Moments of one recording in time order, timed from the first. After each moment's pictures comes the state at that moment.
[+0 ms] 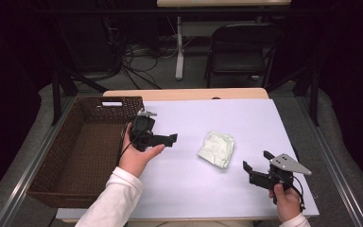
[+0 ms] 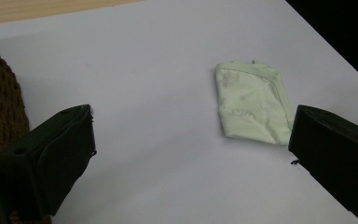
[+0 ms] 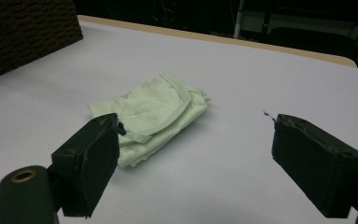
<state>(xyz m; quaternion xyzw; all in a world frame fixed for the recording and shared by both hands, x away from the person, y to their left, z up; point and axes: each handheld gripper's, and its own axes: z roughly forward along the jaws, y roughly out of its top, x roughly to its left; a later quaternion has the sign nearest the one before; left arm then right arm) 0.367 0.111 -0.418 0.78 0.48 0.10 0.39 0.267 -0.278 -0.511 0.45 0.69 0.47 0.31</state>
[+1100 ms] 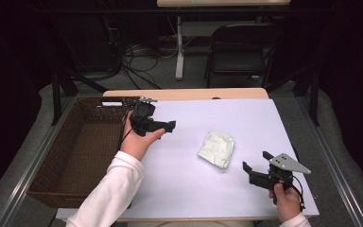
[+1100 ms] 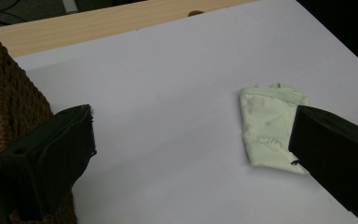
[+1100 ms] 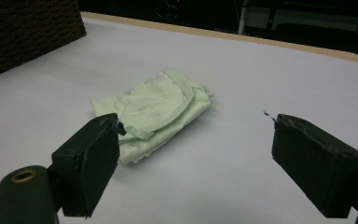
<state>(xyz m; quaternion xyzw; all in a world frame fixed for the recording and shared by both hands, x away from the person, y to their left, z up) 0.399 0.106 -0.403 0.78 0.48 0.14 0.37 0.269 -0.278 -0.513 0.46 0.69 0.47 0.29</state>
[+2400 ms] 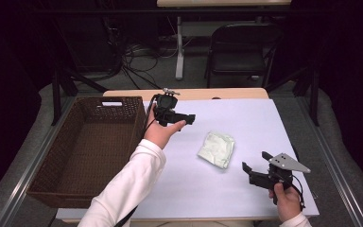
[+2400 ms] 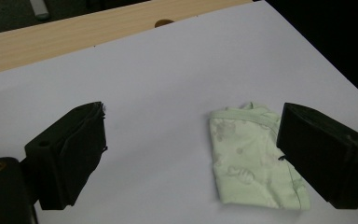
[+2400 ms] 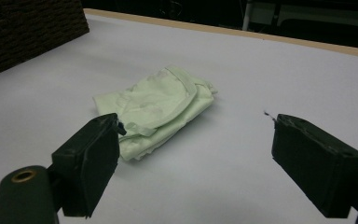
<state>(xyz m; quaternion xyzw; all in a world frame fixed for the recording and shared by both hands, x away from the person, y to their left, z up) 0.429 0.052 -0.407 0.79 0.47 0.11 0.38 0.270 -0.279 -0.515 0.46 0.70 0.47 0.28</state>
